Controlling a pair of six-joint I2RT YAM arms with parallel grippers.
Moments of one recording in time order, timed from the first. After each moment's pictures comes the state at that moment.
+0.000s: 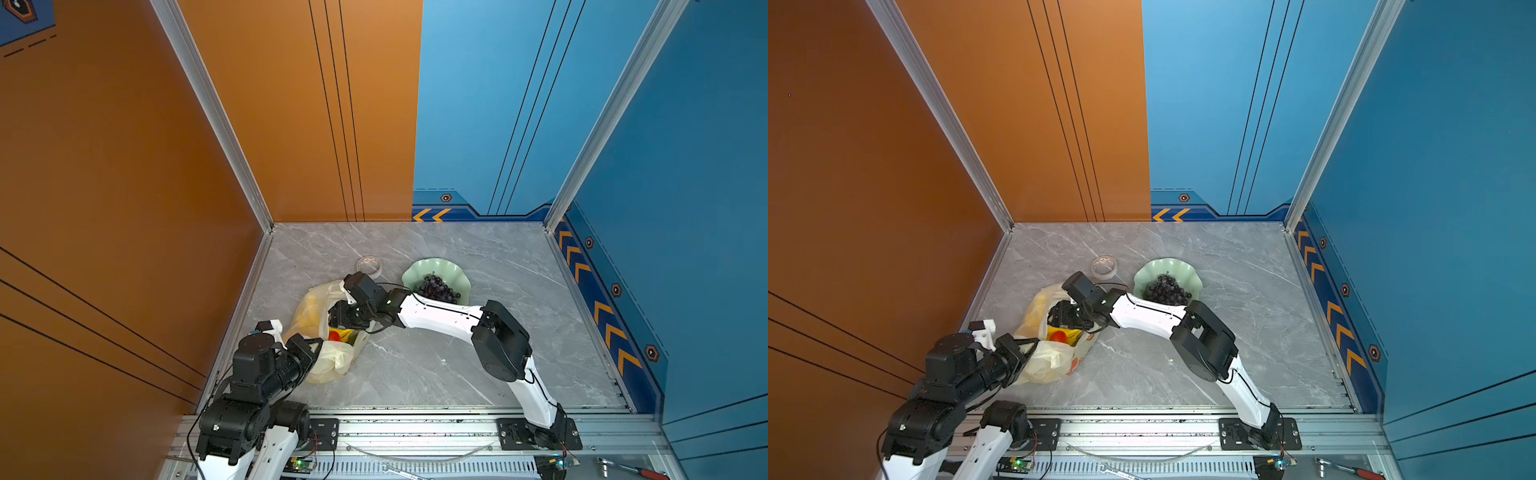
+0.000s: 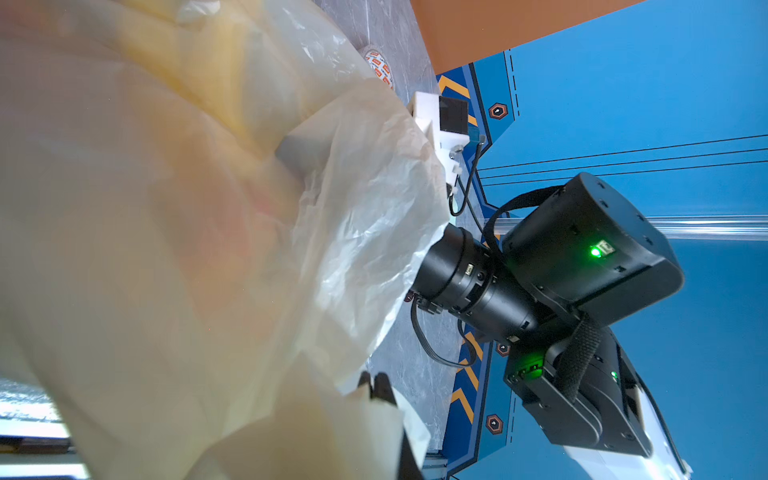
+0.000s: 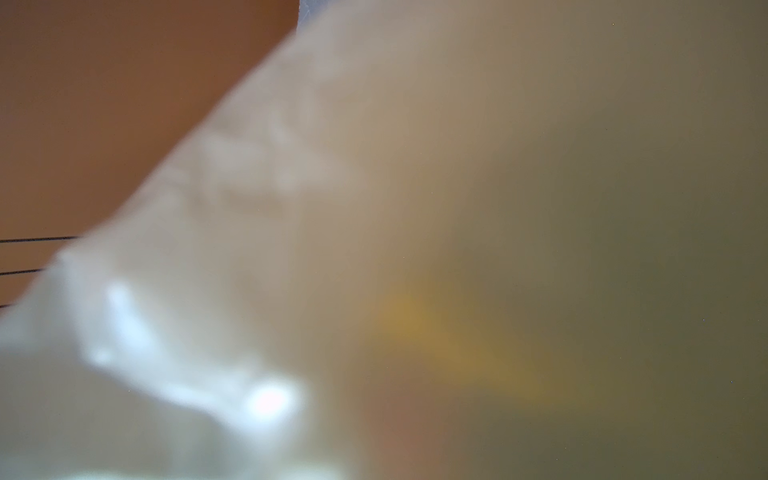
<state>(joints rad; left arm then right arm) -0.12 0.34 0.78 -1.04 0.29 -1.11 1.03 2.18 1.75 -0.28 -0.32 0.96</state>
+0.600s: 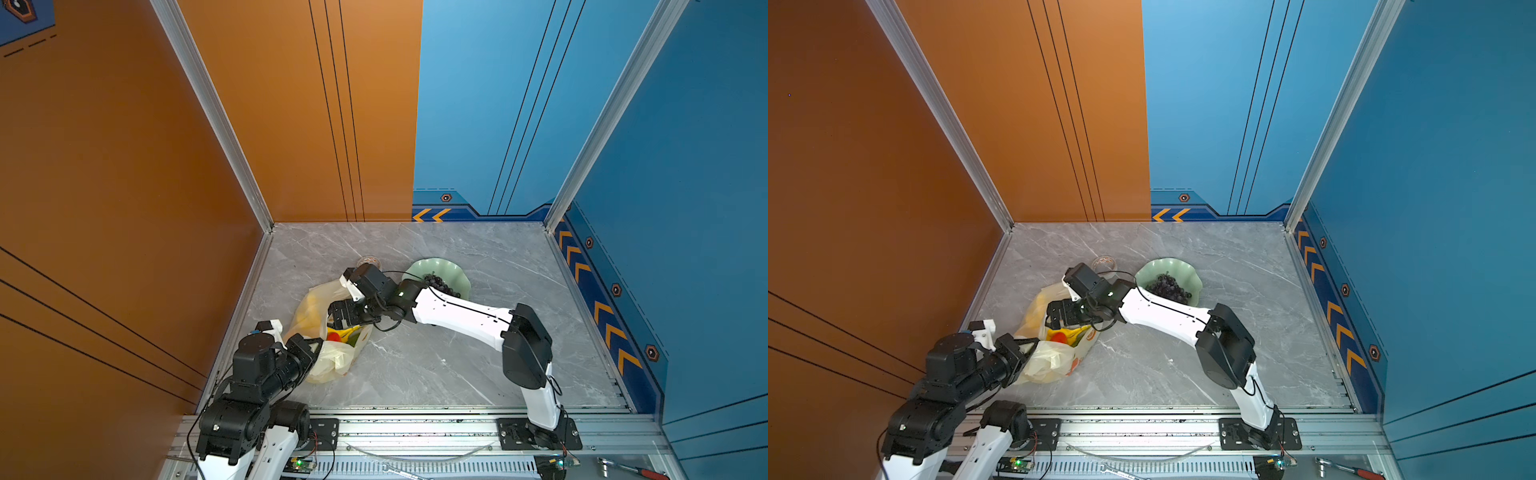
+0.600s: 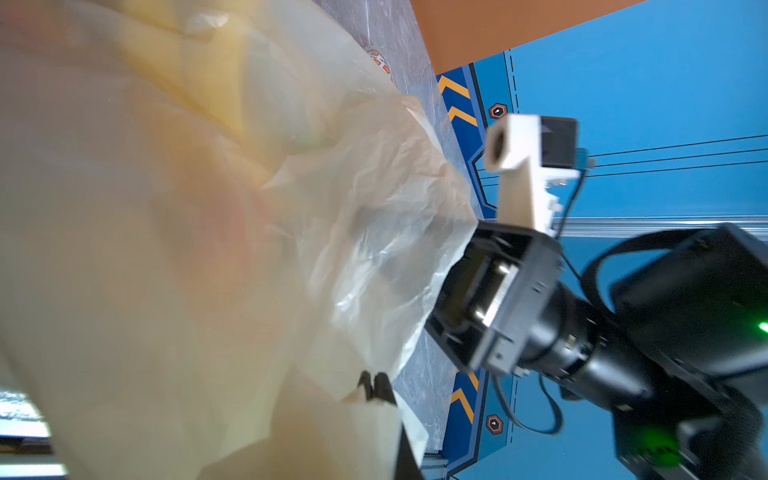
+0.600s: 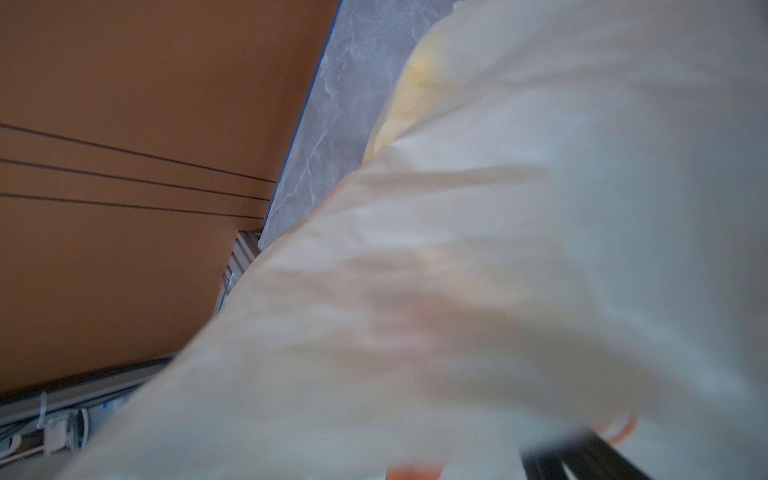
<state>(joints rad) -0.12 0.34 0.78 -1.04 0.29 -1.11 1.04 1.99 1.76 -0.53 -0.30 0.70</state>
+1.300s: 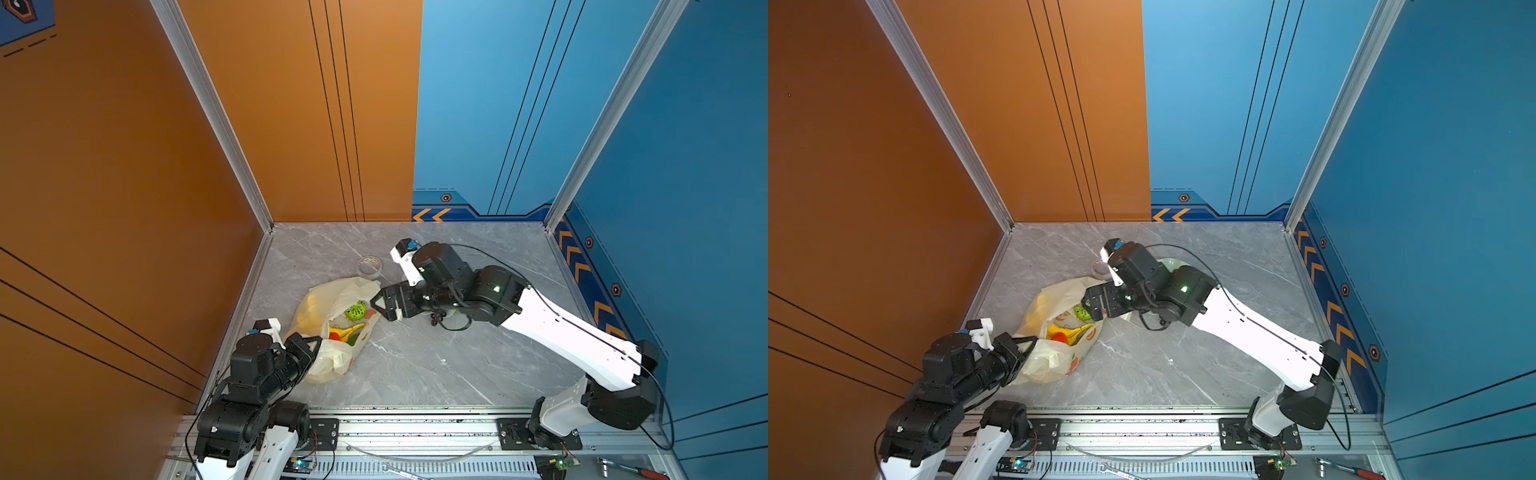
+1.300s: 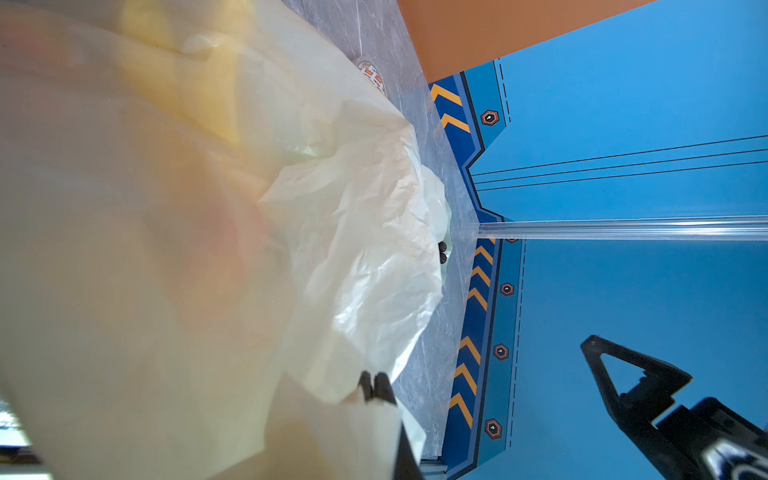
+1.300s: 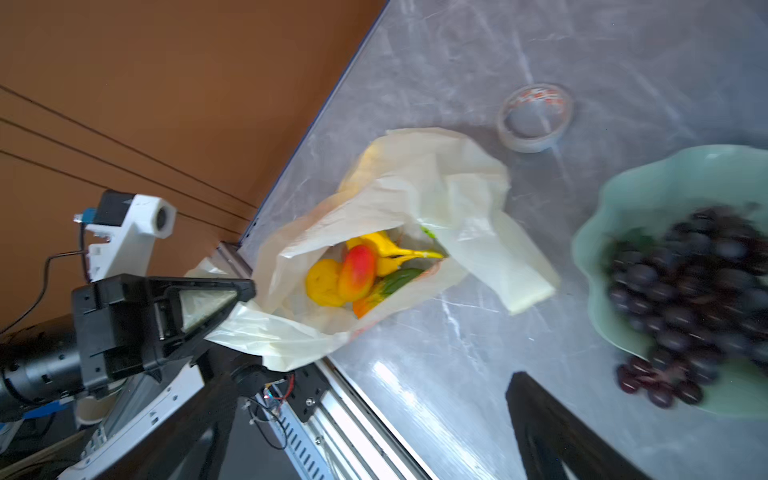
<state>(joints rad) -0.12 0.34 0.80 -1.03 0.28 -1.10 0.97 1.49 1.72 -0.94 0.00 0.56</state>
